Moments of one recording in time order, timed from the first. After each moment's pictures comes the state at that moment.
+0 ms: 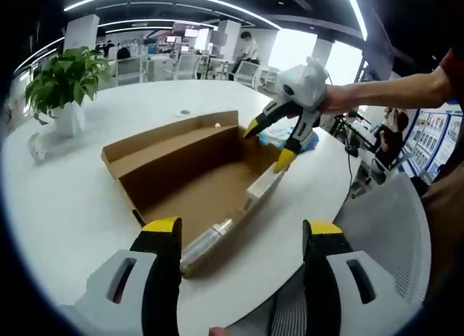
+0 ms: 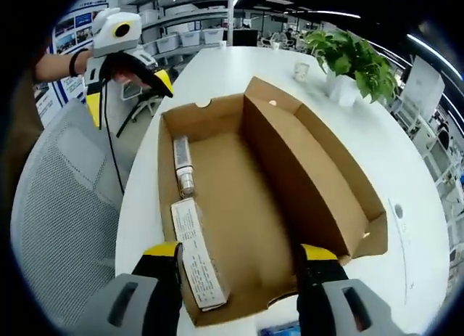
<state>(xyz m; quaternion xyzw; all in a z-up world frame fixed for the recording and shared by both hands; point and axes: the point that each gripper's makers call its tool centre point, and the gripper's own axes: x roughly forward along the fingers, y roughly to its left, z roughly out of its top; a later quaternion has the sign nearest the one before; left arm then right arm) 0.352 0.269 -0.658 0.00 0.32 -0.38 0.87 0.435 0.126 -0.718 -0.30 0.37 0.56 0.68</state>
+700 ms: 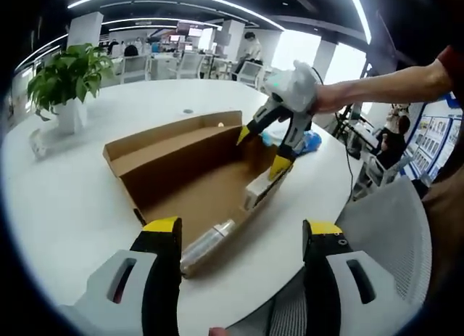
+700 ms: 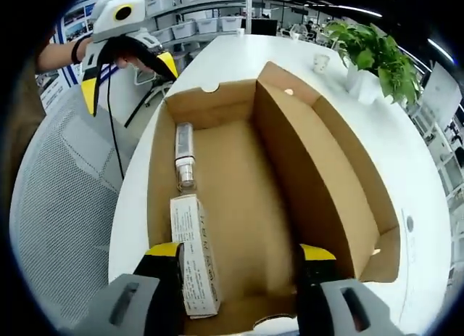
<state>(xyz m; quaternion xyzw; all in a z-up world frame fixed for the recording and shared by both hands) 0.353 0.270 -0.659 0.00 0.33 -0.37 0.87 0.439 0.128 -0.726 -0.34 0.38 0.57 0.65</state>
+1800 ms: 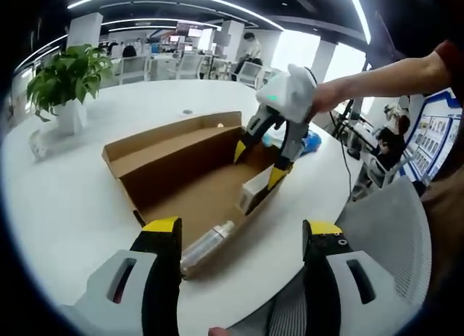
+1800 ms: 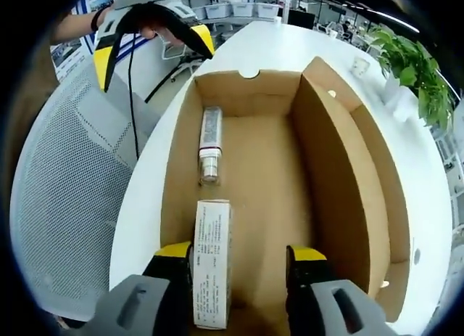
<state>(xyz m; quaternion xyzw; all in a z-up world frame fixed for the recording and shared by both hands) 0.355 0.268 -0.658 0.00 0.33 -0.37 0.87 0.420 0.145 -0.747 -0.39 0.39 0.61 0.57</state>
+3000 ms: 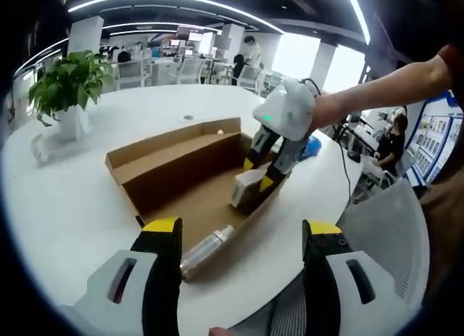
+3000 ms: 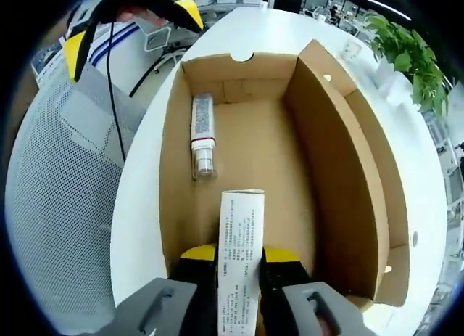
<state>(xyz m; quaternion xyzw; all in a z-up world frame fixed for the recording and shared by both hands) 0.355 0.268 -0.646 0.00 0.31 -0.37 0.87 0.420 0.144 -0.749 -0.41 0.41 0.57 0.59</state>
